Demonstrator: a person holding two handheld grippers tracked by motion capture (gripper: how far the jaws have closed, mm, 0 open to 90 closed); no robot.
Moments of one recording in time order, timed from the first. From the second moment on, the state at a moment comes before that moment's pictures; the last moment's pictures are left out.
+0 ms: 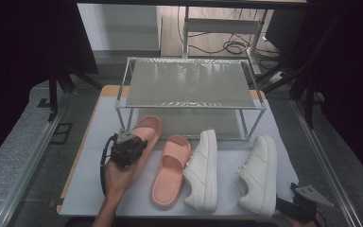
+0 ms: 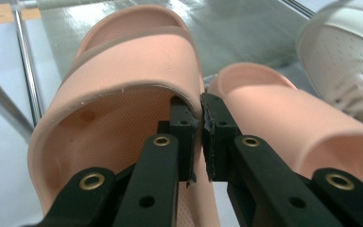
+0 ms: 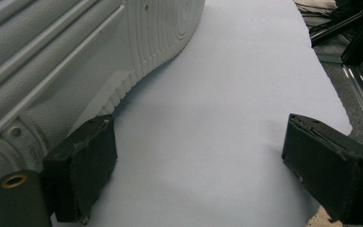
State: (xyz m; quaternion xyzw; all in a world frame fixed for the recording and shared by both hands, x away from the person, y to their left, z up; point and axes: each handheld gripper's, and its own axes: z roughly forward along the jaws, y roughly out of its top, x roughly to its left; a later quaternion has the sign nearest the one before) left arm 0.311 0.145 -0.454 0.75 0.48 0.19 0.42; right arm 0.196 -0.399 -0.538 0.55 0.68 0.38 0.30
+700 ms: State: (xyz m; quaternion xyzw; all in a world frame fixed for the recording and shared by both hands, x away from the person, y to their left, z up) left arm 0.363 0.118 -0.466 0.72 0.51 0.23 0.41; right arm 0.196 -0.399 -0.538 0.55 0.68 0.38 0.30
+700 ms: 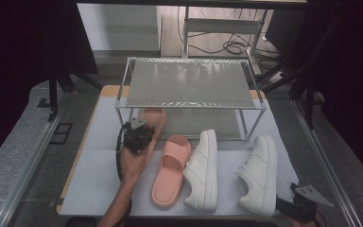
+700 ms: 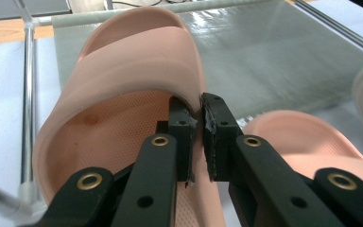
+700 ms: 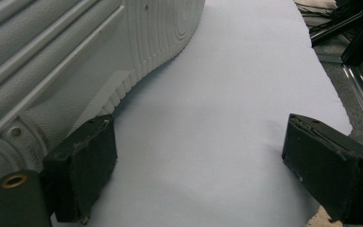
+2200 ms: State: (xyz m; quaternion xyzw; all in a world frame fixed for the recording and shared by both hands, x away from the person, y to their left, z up) left arm 0.316 0.162 -0.462 0.75 0.48 0.17 0.42; right arm 0.196 -0.399 -0.539 0.55 0.68 0.38 0.30
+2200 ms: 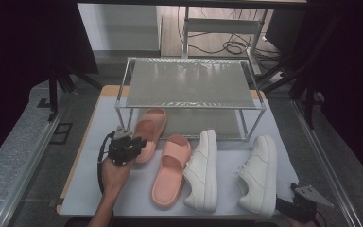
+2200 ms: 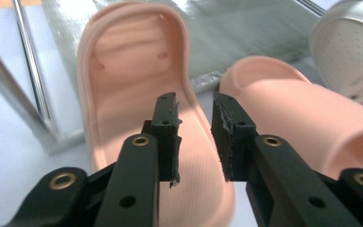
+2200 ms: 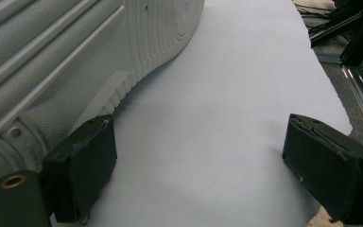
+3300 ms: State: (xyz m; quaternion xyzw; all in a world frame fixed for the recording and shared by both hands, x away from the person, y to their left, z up) left arm 0.252 0.183 -0.500 0.76 0.48 0.17 0.41; right arm 0.196 -0.398 -0.539 0.55 0.68 0.38 0.30
